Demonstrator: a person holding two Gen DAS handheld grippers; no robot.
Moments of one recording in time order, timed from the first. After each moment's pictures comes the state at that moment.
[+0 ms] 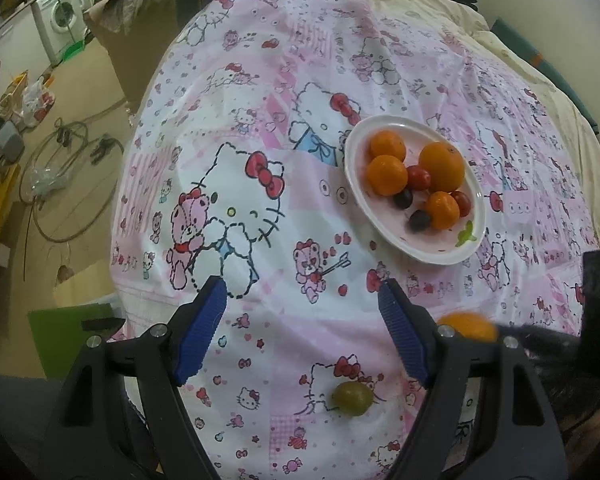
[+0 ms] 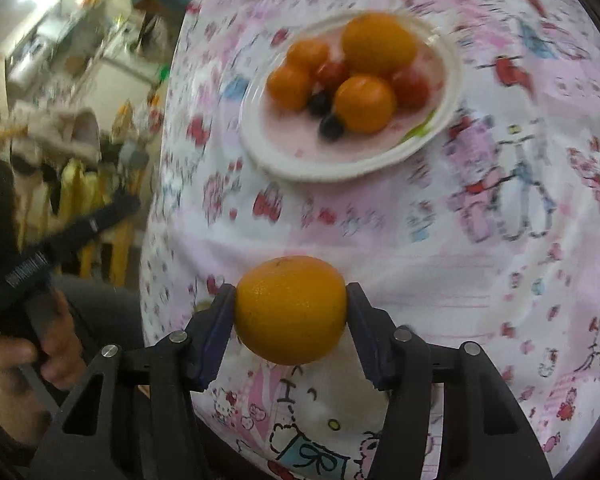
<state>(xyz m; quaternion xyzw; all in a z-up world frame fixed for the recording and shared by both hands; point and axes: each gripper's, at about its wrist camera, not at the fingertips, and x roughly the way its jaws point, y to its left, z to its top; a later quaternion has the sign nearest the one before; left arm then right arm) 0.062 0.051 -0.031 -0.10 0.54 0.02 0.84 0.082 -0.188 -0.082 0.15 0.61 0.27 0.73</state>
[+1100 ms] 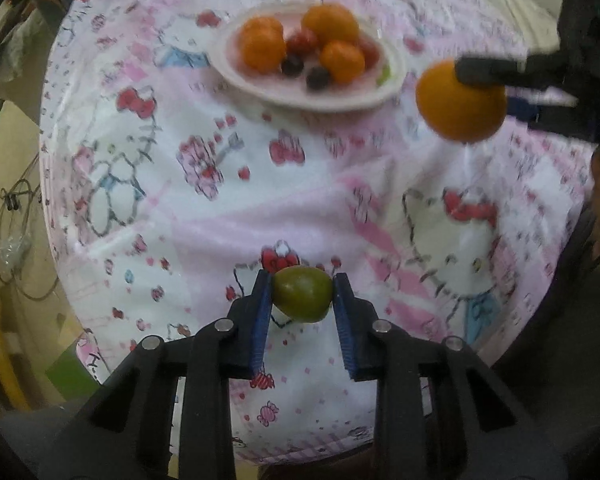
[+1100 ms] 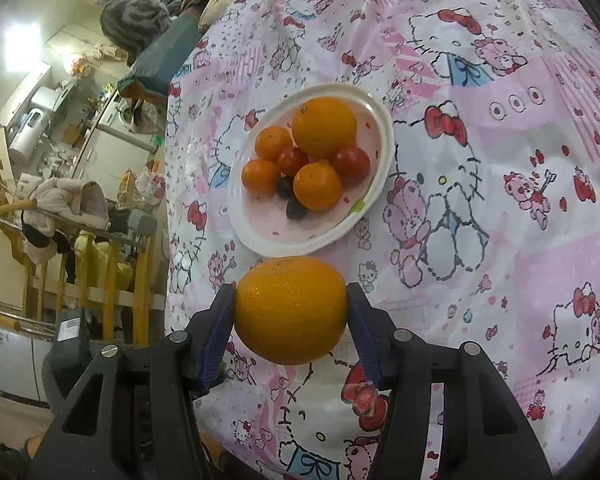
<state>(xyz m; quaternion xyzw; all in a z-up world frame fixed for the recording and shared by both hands) 0.019 -0.018 -0.057 0.03 0.61 -0.14 0.78 0.099 -0.243 -0.052 0.24 0.56 0.23 0.76</state>
